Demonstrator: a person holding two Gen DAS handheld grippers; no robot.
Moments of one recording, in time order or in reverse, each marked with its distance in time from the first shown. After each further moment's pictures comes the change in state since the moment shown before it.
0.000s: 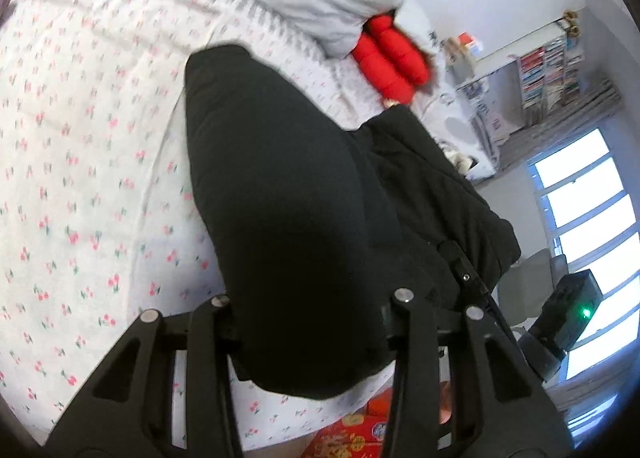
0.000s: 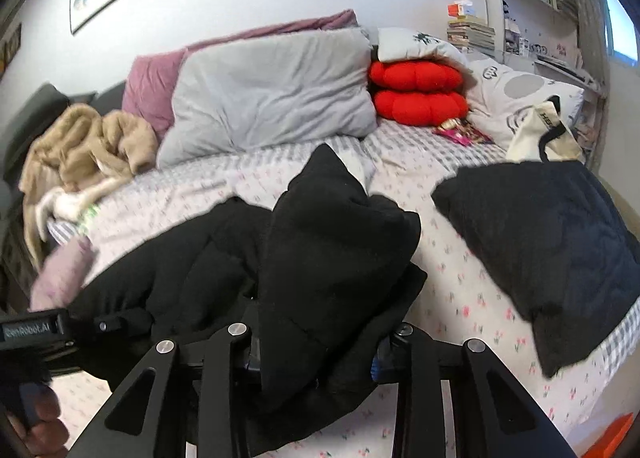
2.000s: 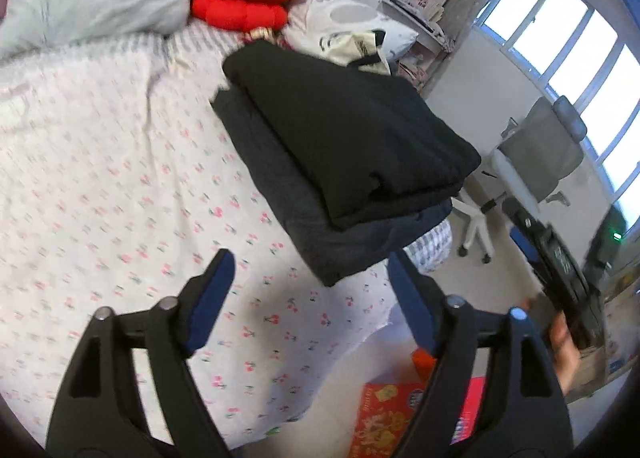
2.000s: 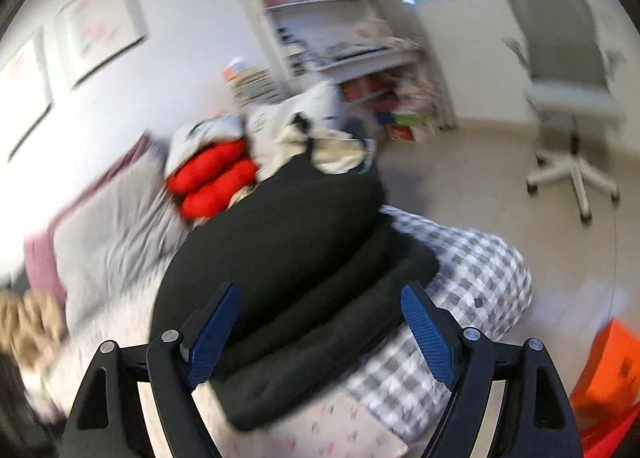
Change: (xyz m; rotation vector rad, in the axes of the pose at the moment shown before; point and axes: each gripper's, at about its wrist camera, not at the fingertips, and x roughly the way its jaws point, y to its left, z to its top) left arm 0.126 -0.225 -0.103 0.516 0.121 0.050; right arm -0.151 -0.322 -0.043 0.418 -0.188 -0.314
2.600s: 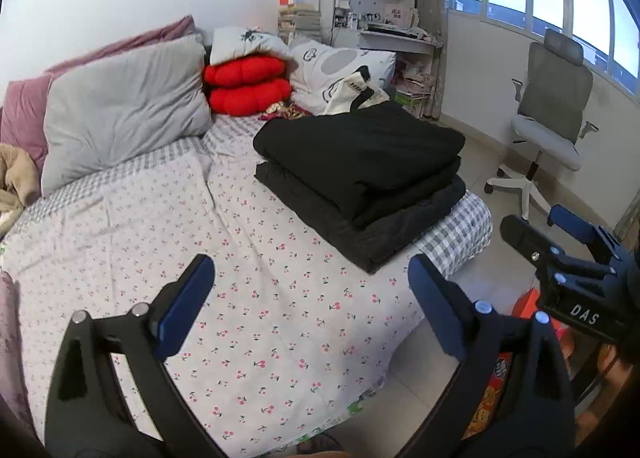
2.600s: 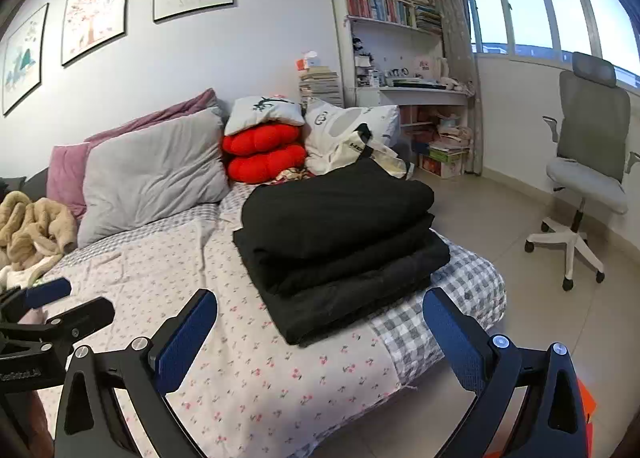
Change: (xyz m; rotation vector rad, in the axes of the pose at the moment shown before) left arm -0.108 -0.062 -0.052 0.326 -0.191 0.238; right arm -0.108 0.074 -0.048 -0.216 -0.025 0.018
